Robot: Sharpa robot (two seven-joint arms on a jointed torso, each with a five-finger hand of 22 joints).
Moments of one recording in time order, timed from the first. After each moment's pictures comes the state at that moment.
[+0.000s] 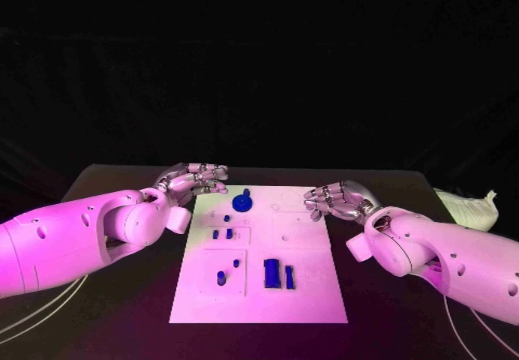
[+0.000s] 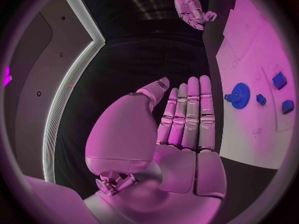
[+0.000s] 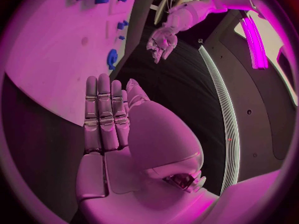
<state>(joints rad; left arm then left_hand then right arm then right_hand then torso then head) 1.17 -0.95 -0.07 1.47 0.06 -0.20 0.31 1.33 -0.11 0.40 0.01 0.12 0.98 0.19 0.14 0.08 1.01 0.13 0.31 0.12 0.98 0.08 0.53 0.32 0.17 0.94 0.18 0.21 0.73 1.05 -0.77 0.03 1.46 -0.50 -0.38 0.14 1.57 0.06 -0.03 0.17 0.15 0.95 0.17 0.07 0.30 1.12 0.12 0.09 0.41 1.10 0.08 0.25 0.42 0.18 0.86 0.17 0.41 0.66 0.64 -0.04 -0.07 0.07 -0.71</state>
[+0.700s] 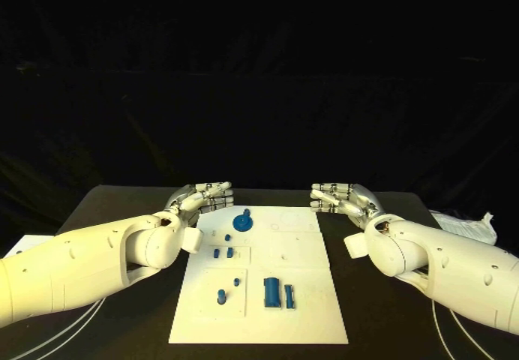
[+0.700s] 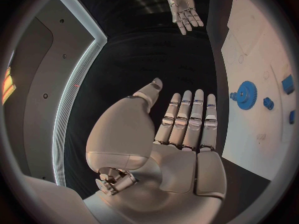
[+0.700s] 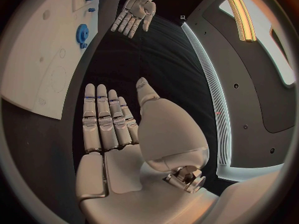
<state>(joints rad) 1.11 -0.87 -0.07 1.40 0.08 -0.27 0.41 1.15 -0.04 0.28 0.00 0.04 0.84 0.16 0.04 0.04 0.87 0.15 0.08 0.03 0.82 0.14 0.13 0.10 0.17 0.62 0.24 0.04 0.36 1.05 -0.68 0.04 1.27 -0.27 -0.31 0.33 1.29 0.03 0.00 0.06 0.10 0.80 0.15 0.04 0.11 0.93 0.13 0.04 0.03 1.00 0.09 0.04 0.10 0.17 0.87 0.19 0.06 0.26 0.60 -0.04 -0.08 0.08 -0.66</state>
